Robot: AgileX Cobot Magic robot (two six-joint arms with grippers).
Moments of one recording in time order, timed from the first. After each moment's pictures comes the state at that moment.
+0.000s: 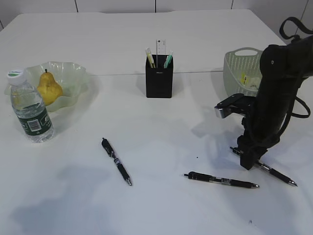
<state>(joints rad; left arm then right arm) -0.26 0.86 -0.49 -0.08 0.77 -0.11 0.11 2.09 -1.35 0.10 1.01 -0.63</state>
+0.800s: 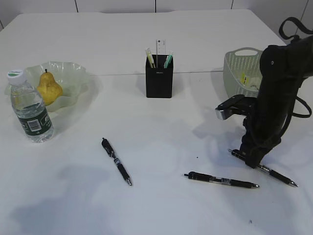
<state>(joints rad) -0.26 0.86 -0.49 -0.07 0.77 -0.11 0.11 2.09 -1.35 0.08 1.03 -0.63</state>
